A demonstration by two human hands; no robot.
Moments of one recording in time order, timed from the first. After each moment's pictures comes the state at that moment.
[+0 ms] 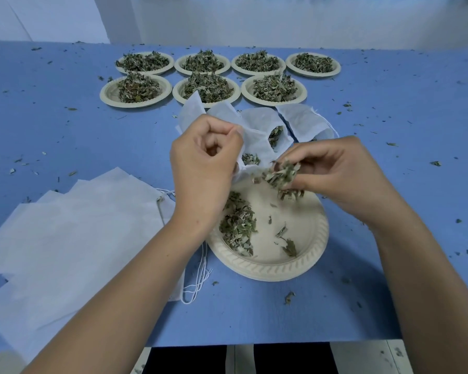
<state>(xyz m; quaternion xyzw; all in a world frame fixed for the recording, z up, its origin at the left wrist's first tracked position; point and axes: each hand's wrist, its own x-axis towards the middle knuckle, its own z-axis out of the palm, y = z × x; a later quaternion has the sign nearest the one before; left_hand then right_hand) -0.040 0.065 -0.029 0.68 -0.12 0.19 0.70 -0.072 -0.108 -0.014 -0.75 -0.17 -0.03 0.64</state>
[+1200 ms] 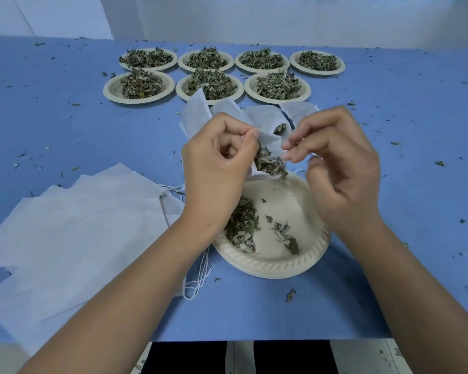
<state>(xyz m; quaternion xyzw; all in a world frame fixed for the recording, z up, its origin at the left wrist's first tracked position) -0.044 0.060 -0.034 0.69 -0.16 0.19 0.68 -0.073 -0.090 -0.032 -0.78 -0.27 -0.38 0.42</state>
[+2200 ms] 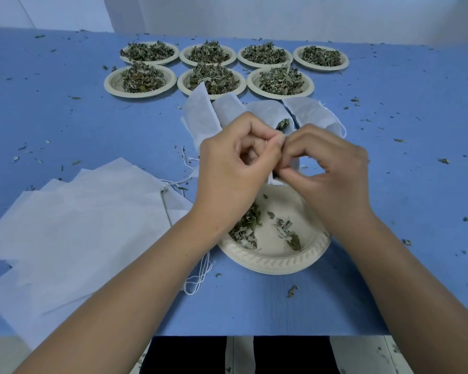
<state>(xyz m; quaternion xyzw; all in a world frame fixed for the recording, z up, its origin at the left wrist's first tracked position) -0.052 0.056 -0.033 0.70 -0.22 0.16 0.66 -0.069 -0.081 -0.035 -0.81 -0.25 -0.36 0.38</state>
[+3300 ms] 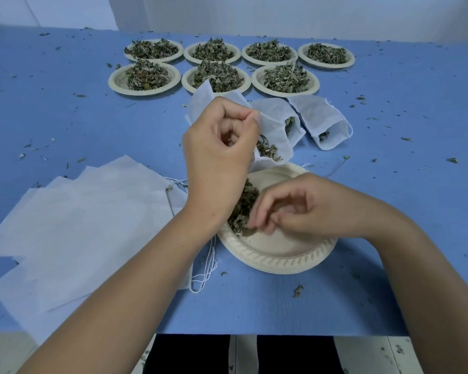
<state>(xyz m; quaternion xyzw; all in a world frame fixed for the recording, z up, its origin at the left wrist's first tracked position) -0.041 0.063 -0.030 0.68 -0.14 0.22 0.68 -0.080 -0.087 -0.026 -0.82 -0.21 0.22 0.48</state>
